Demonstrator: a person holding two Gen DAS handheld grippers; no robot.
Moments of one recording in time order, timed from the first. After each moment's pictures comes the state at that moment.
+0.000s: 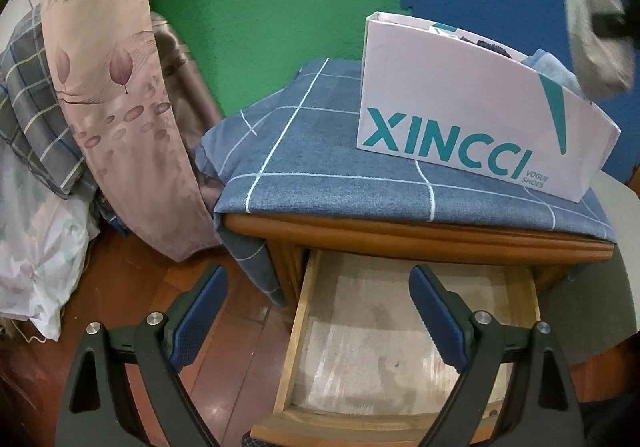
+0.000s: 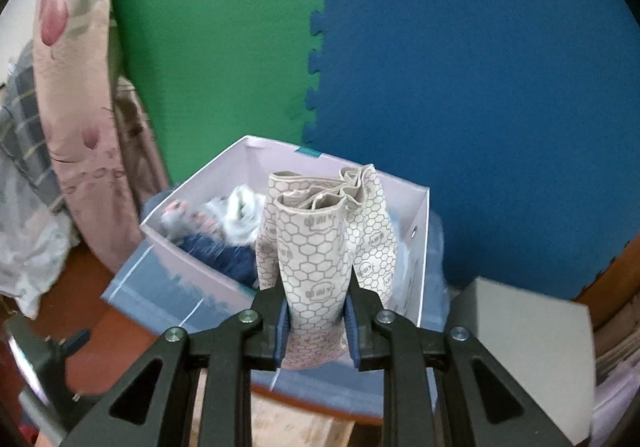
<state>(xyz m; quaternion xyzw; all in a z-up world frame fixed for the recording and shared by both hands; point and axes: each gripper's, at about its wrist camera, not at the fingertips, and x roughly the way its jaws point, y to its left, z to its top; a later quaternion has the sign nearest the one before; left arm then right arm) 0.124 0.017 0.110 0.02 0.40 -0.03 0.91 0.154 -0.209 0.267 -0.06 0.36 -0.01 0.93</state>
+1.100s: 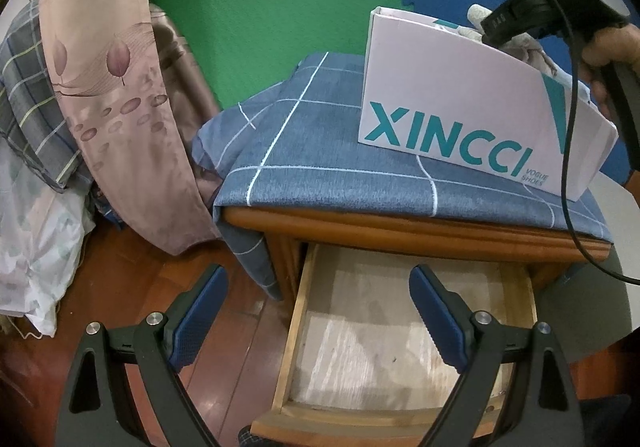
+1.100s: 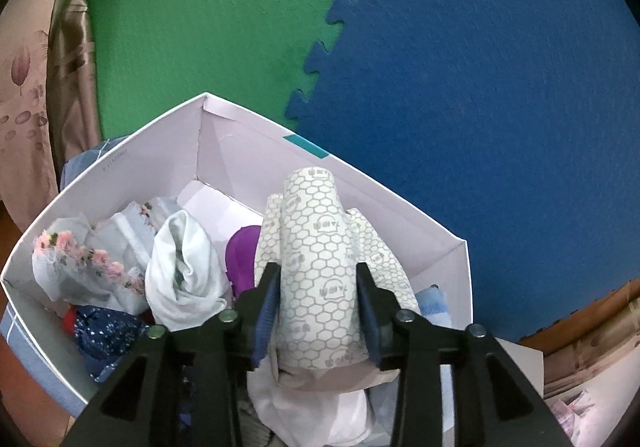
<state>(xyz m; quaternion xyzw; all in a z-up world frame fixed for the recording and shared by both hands) 0.124 0.018 0.108 0.01 0.41 -0.04 0.91 0.291 -0.165 0.195 -0.17 0.41 -0.09 0.89</state>
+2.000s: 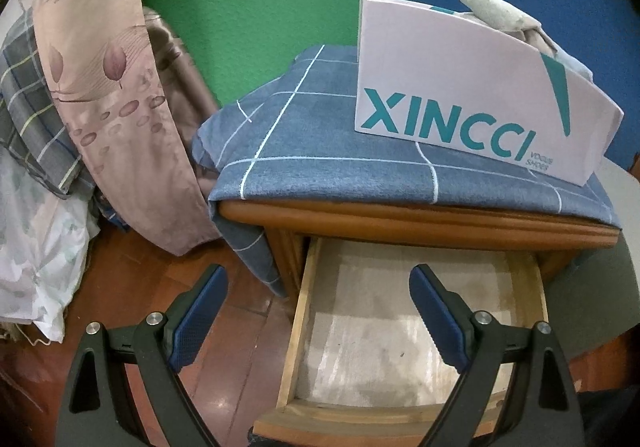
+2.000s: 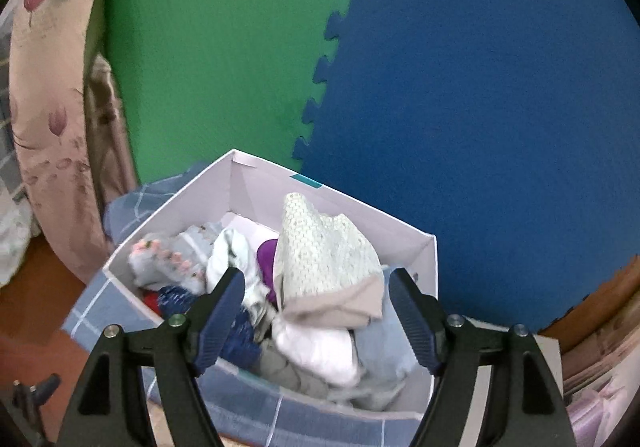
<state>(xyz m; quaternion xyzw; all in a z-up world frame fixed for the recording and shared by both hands) 0.126 0.012 0.098 0.03 0.42 -0.03 0.91 0.206 -0.172 0.265 -0.12 0.36 -0.05 0.93</state>
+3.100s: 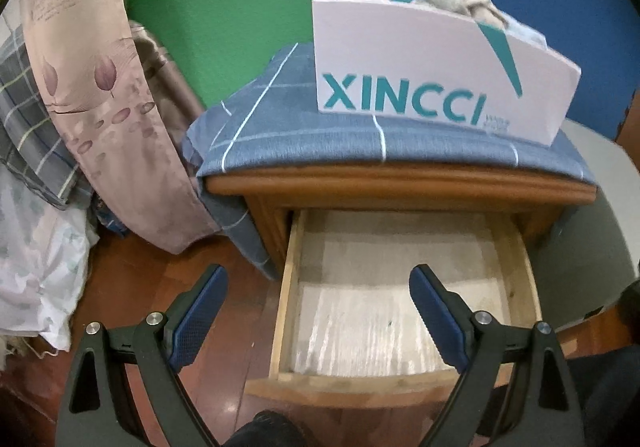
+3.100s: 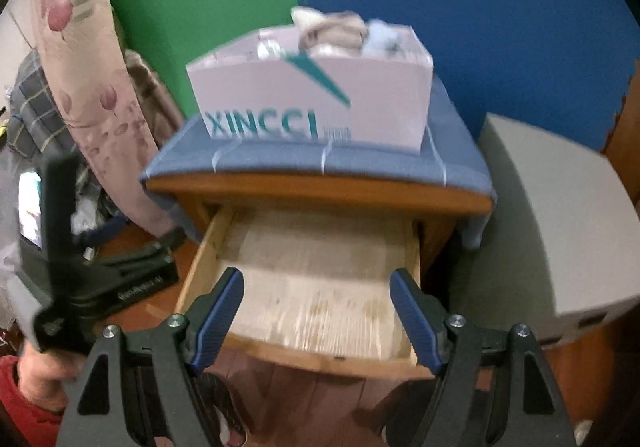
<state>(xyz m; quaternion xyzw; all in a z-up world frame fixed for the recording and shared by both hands) 0.080 -0.004 0.102 0.06 0.42 -0.06 0.90 -0.031 -0.198 0.130 0.07 0.42 -0.02 0.90</state>
